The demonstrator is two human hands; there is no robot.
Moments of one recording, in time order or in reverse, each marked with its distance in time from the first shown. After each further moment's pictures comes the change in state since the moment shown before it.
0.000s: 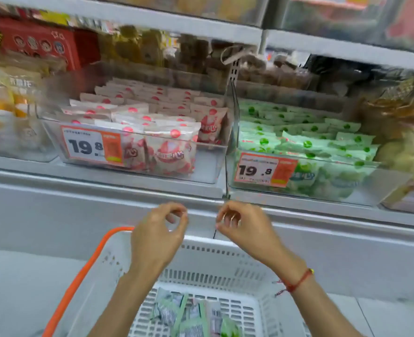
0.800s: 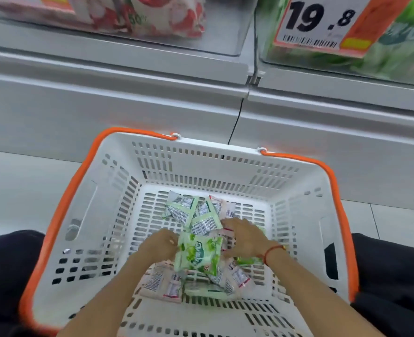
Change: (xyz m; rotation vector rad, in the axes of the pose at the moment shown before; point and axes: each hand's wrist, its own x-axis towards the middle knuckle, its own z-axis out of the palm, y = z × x) left_hand -0.161 -0.176 0.068 0.264 -1.133 -0.693; right_hand -0.143 0.145 0.190 -0.134 -0.933 0.361
